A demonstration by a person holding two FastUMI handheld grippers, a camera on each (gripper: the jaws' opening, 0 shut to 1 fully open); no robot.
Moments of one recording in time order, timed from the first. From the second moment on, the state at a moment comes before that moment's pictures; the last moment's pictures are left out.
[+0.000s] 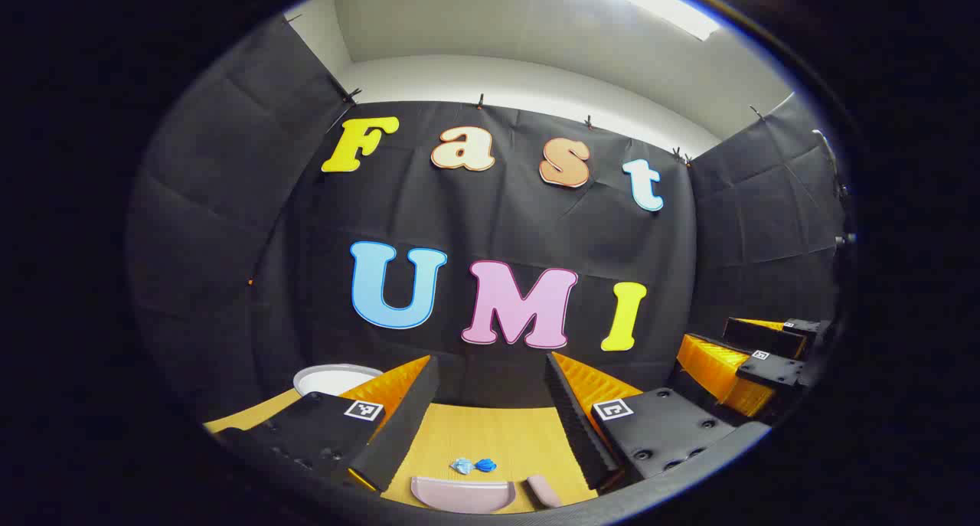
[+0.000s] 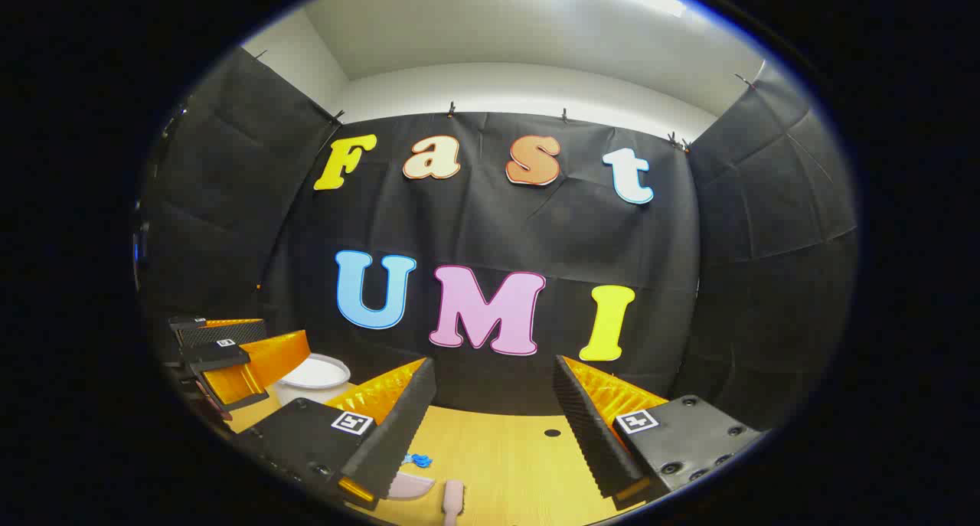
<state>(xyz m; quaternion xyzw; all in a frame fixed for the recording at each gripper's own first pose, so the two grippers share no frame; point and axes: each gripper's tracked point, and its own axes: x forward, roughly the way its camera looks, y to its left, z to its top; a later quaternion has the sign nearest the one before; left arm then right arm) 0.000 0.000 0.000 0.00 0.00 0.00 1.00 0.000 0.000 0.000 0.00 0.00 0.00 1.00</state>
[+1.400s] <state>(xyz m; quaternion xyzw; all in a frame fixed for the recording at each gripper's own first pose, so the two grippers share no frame) -0.012 0.004 0.009 0.02 0.00 0.00 1.00 0.001 0.018 0.012 0.02 -0.01 0.02 1.00</state>
